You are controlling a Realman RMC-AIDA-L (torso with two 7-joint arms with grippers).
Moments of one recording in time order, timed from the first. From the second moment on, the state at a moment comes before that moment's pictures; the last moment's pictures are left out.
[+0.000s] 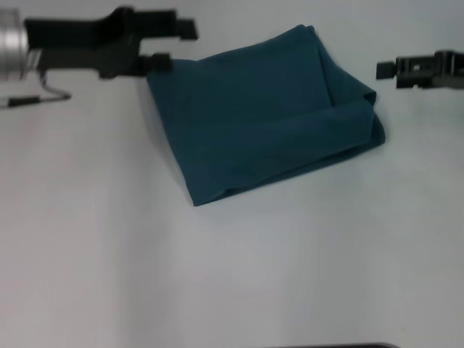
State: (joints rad) left arm -0.61 -2.10 -2.34 -0.99 -1.11 1.55 -2.72; right arm 0.59 1.87 -0.68 -0.62 -2.12 -1.50 2.25
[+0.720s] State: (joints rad) left arm -0.52 -2.11 -2.32 -0.84 -1.01 1.42 -2.69; right arm 0.70 1.85 -0.63 -0.79 -2.27 -1.61 2.56
